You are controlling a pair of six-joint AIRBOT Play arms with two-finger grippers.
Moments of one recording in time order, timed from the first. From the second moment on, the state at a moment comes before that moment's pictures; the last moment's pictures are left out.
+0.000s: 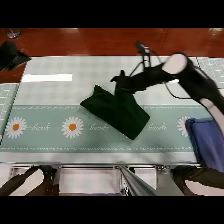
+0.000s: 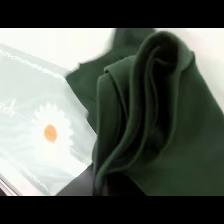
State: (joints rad) left arm 0.31 -1.07 1.30 0.89 -1.20 -1.37; right arm 0.44 -1.43 1.37 -0.92 1.04 1.59
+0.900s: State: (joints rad) left arm 0.29 -0.50 0.48 0.71 -1.13 -1.27; right arm 0.28 -1.60 1.80 -1.04 1.41 1.58
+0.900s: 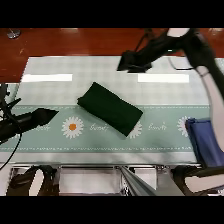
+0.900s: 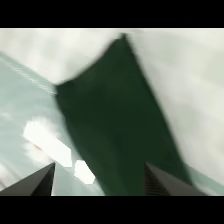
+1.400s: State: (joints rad) left arm 0.28 -0.52 0.44 0.72 -1.12 -1.25; right arm 0.30 -0.86 0.50 -1.06 0.72 2.04
